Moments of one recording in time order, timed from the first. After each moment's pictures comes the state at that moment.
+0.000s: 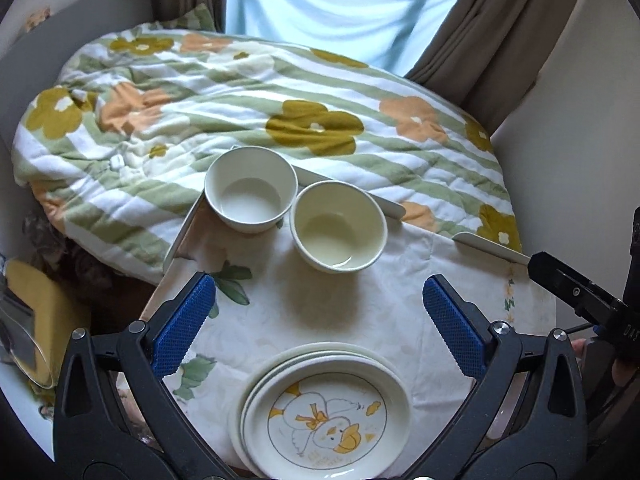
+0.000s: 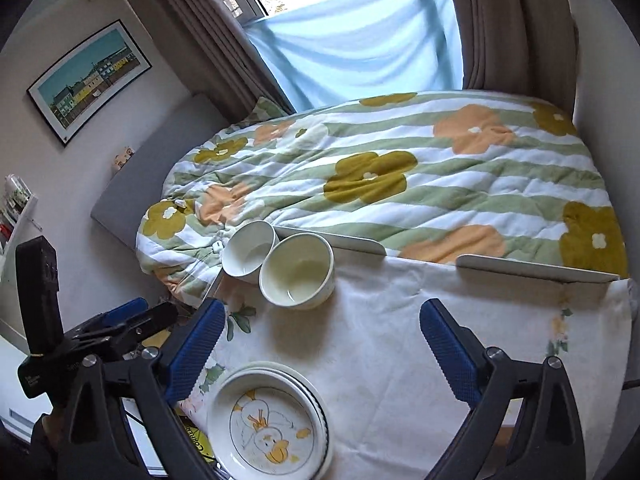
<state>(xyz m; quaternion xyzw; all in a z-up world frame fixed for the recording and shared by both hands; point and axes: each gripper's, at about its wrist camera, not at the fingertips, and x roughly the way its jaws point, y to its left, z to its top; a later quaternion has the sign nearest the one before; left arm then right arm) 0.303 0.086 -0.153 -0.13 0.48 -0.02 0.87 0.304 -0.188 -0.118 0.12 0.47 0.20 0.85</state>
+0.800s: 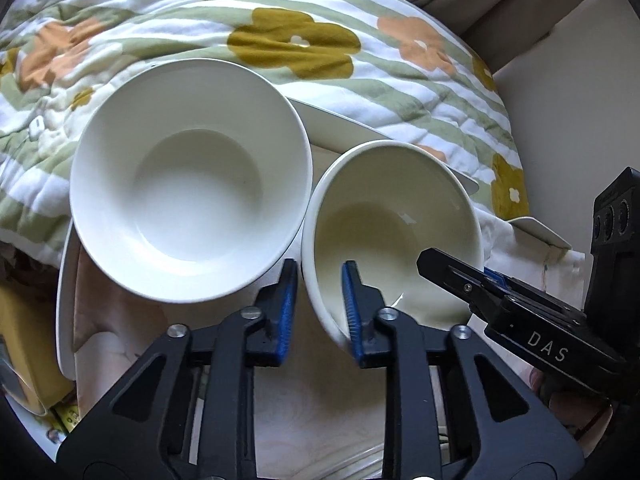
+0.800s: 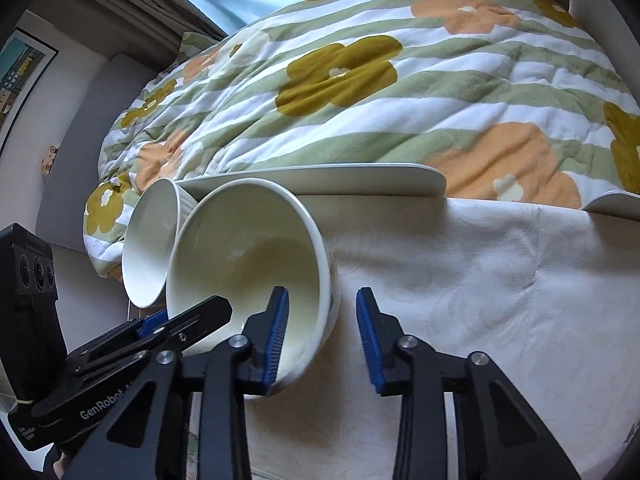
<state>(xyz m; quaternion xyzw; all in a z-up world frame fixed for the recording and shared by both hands) 0.433 0.098 -0.298 -0.14 0.60 -0.10 0.78 0.407 -0.115 -0.269 0.16 0.60 0.13 0.77</state>
